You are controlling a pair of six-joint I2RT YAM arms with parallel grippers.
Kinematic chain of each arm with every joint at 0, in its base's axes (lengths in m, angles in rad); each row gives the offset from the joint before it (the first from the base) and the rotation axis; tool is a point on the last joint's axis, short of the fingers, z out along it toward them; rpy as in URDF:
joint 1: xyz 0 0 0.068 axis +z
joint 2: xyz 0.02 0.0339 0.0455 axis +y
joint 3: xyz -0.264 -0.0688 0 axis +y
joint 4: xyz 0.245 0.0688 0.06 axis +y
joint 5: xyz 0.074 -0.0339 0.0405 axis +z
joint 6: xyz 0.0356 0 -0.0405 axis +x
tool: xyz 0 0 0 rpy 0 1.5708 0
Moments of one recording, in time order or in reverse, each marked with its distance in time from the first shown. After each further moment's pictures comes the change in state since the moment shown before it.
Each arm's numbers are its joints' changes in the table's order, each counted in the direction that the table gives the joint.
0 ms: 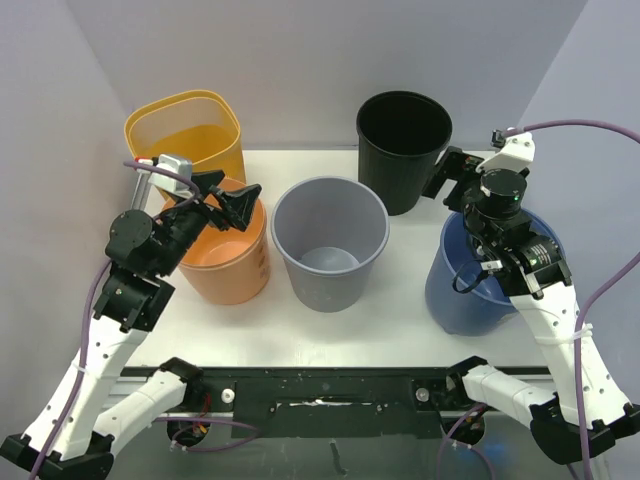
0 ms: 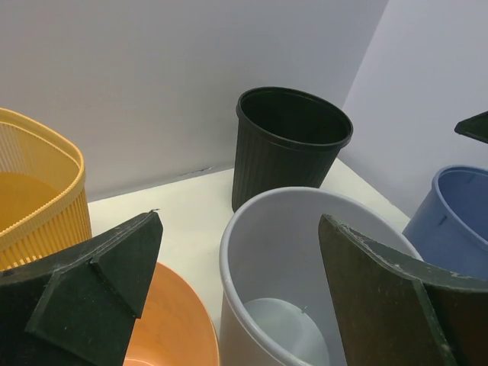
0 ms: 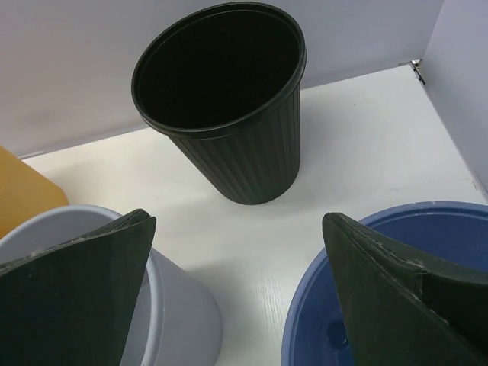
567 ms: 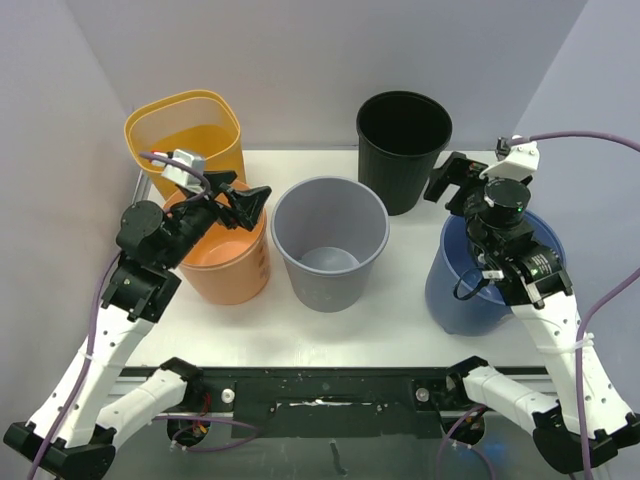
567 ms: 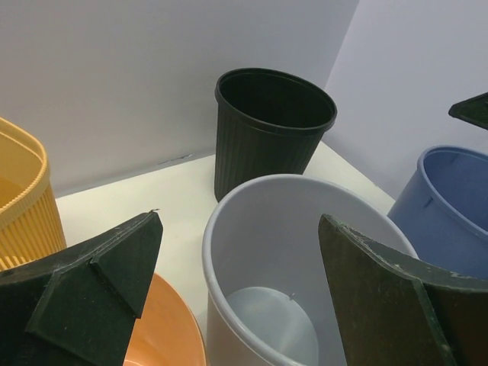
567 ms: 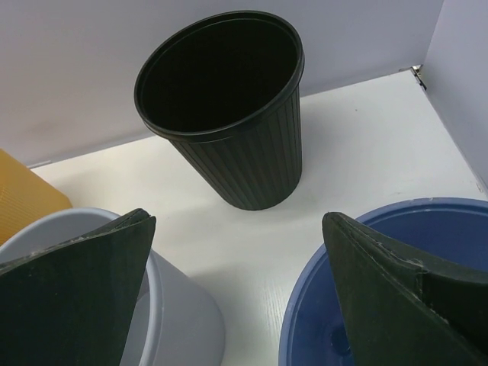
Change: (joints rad) left arm 0.000 0.049 -0.001 -0.015 -0.061 -0.014; right arm 0.000 -0.049 0.060 -0.050 -0.019 0.002
